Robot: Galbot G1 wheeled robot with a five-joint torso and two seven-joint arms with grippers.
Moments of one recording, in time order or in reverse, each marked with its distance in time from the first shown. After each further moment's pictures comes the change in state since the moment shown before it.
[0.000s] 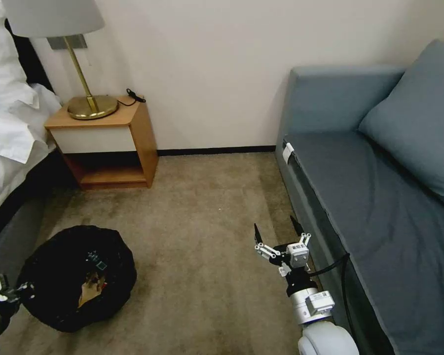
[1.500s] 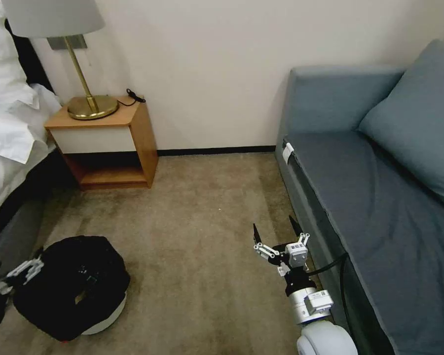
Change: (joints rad) left arm 0.154 -0.088 0.053 -0.216 0.255 -0.634 0.193; right arm 0.004 0.000 -0.004 -0.003 0.003 -0.004 0.002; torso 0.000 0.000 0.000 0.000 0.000
